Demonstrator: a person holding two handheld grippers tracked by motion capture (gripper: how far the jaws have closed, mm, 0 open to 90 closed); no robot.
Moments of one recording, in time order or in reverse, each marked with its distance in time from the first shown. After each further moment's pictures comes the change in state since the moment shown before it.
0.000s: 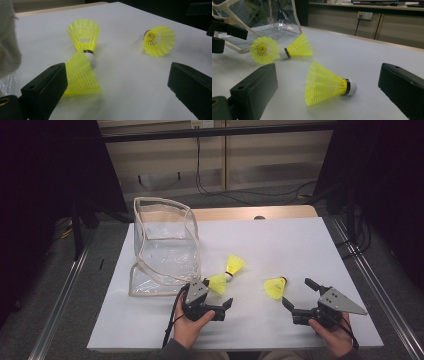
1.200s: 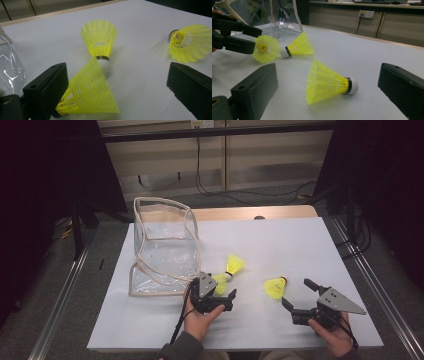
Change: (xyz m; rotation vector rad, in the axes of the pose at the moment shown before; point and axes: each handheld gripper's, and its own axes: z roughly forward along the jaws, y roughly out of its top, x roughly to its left) left arm -0.001 0.005 0.031 0.016 0.152 0.040; right arm 0.000 -0.001 0.001 0.010 0.009 -0.001
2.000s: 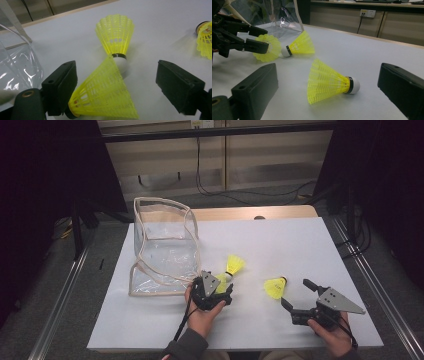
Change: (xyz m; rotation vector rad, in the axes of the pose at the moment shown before) left arm -0.001 -0.003 0.011 0.021 0.128 0.038; right arm 0.001 -0.001 0.001 0.006 0.004 0.004
